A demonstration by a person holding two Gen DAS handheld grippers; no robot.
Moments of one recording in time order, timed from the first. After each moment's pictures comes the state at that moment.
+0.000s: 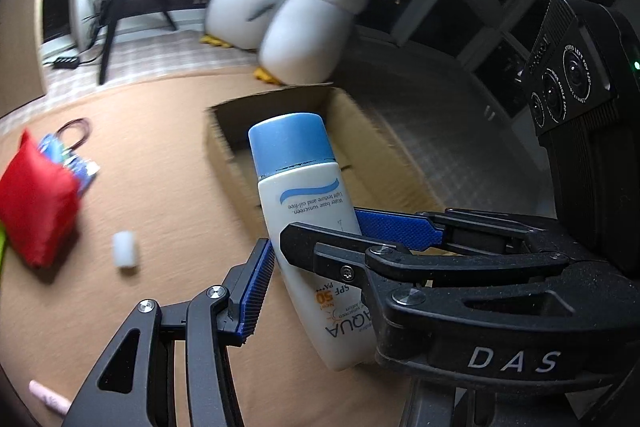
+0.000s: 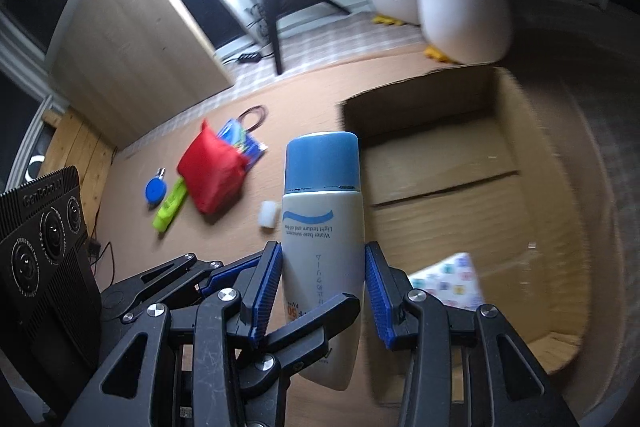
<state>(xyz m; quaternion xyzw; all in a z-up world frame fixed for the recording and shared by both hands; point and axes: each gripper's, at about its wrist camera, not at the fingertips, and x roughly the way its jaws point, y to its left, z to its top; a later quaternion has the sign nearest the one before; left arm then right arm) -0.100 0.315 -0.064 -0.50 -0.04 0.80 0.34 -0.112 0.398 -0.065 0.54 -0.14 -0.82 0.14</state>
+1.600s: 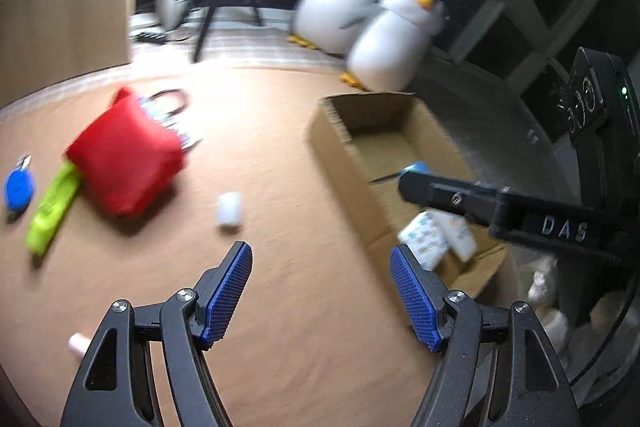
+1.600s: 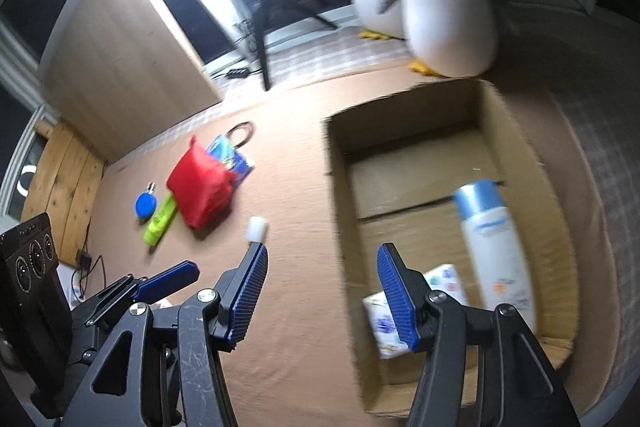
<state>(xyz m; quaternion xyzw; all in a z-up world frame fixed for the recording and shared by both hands) -0.091 0.214 -0.070 -0.50 -0.06 0.83 0.23 -0.113 0.386 -0.062 0.53 -0.13 -0.83 0.13</state>
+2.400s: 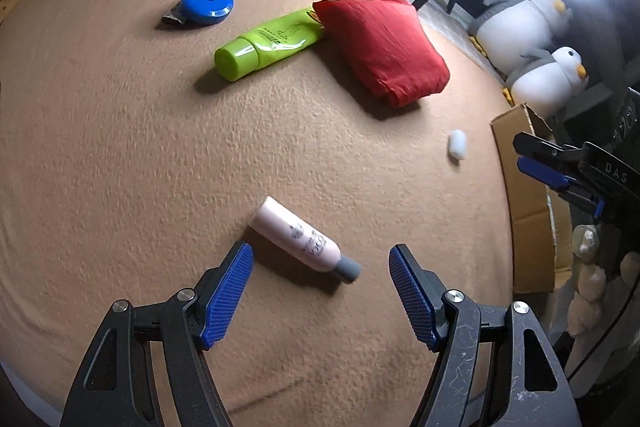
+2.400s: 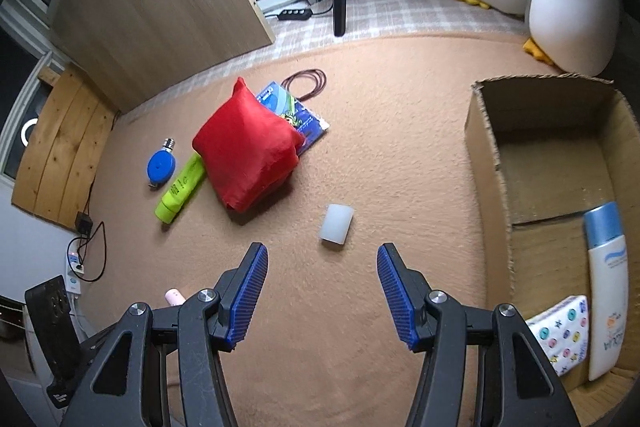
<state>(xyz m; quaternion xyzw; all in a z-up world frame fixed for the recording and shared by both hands) -0.046 0.026 -0.153 -0.57 -0.18 0.79 0.07 -0.148 0.287 -0.107 0.57 -0.09 -0.79 0.18</state>
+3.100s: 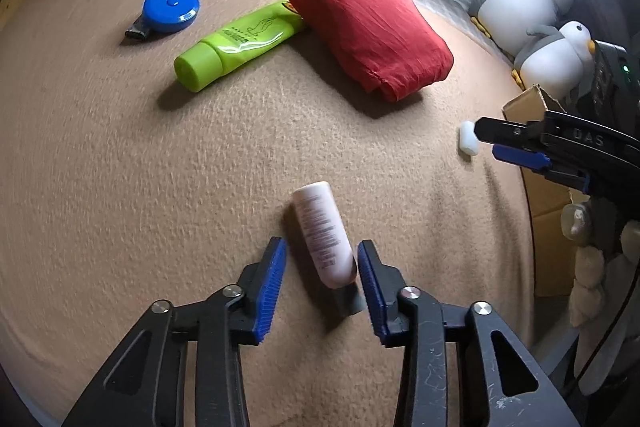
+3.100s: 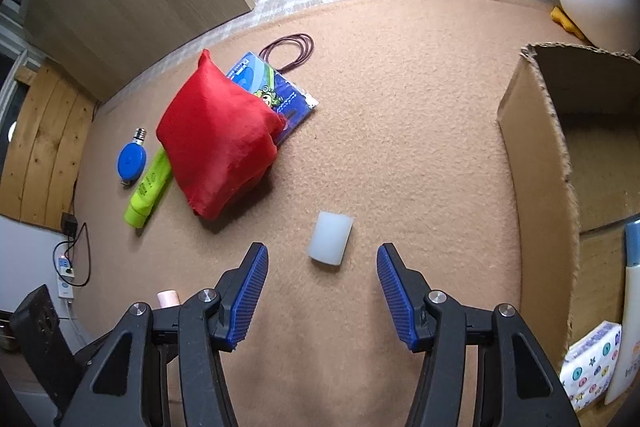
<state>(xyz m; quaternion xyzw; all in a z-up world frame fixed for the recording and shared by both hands) -0.071 0.057 -0.161 -0.58 -0.14 0.80 0.07 -0.178 0.271 -0.150 0.62 -0.08 -0.76 0.17</state>
